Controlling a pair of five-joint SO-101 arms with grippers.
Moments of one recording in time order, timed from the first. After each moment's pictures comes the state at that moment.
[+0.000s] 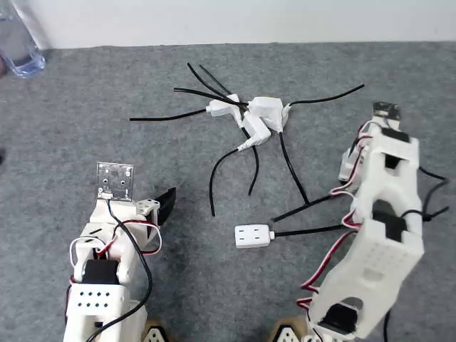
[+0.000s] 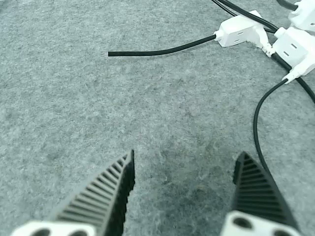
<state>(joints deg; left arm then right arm) -3.3 -68.3 85.3 33.5 4.8 18.8 31.8 -5.9 65.2 5.6</state>
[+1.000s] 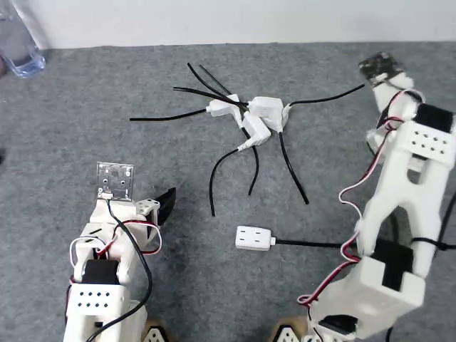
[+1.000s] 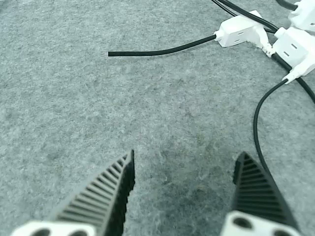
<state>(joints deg) -3.3 -68.3 85.3 33.5 4.8 19.7 8.6 -12.0 74.6 51.9</state>
